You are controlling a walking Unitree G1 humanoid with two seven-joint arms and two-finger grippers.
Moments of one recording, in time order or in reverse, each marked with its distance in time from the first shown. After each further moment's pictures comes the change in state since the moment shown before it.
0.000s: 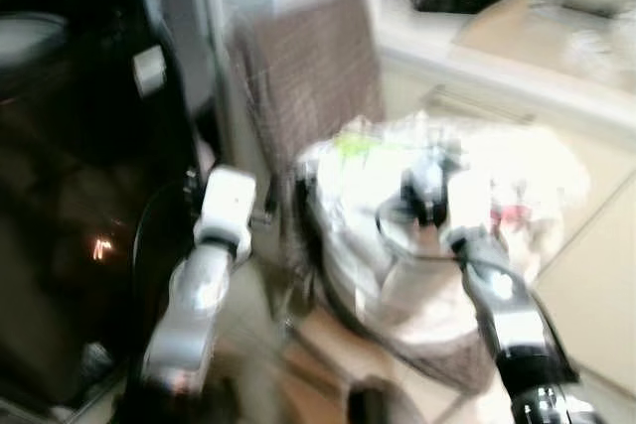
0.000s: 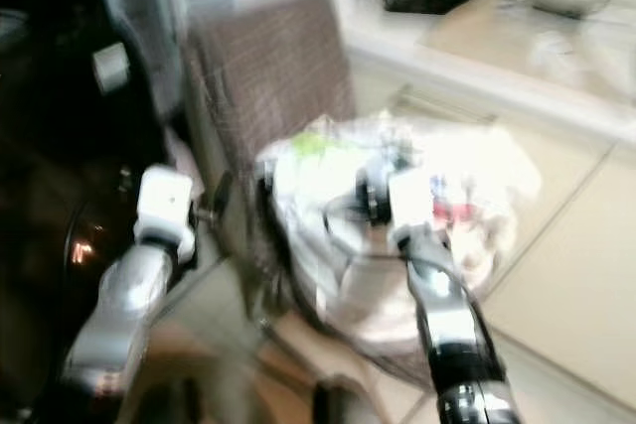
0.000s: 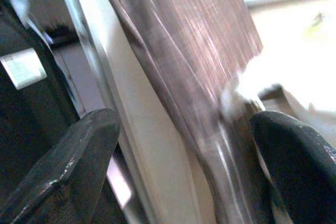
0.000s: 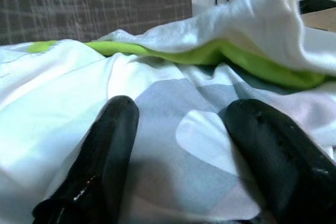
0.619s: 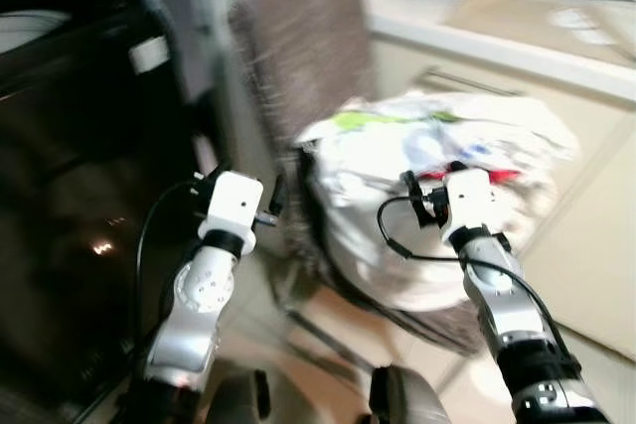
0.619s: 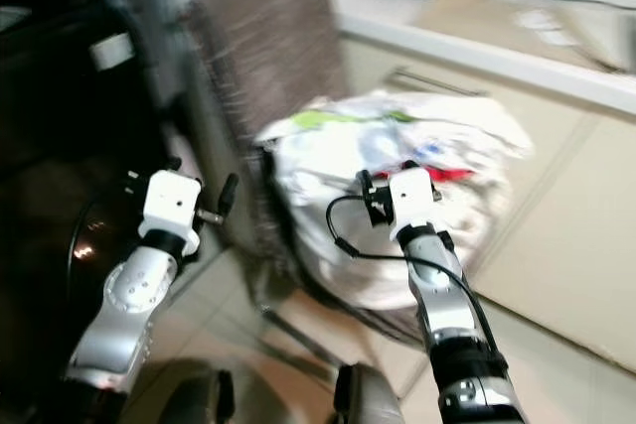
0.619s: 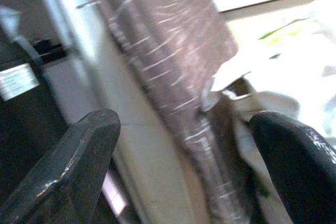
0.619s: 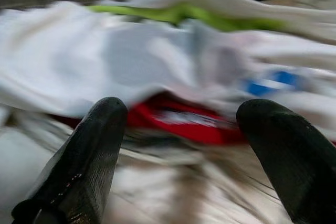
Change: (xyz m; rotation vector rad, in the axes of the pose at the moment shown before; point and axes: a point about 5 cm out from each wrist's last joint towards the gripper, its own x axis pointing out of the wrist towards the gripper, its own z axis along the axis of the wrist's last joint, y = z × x) left arm 0.004 0.000 0.007 0.046 -0.049 0.002; right arm 0.000 -0.005 -0.005 -0.042 0.018 -0.051
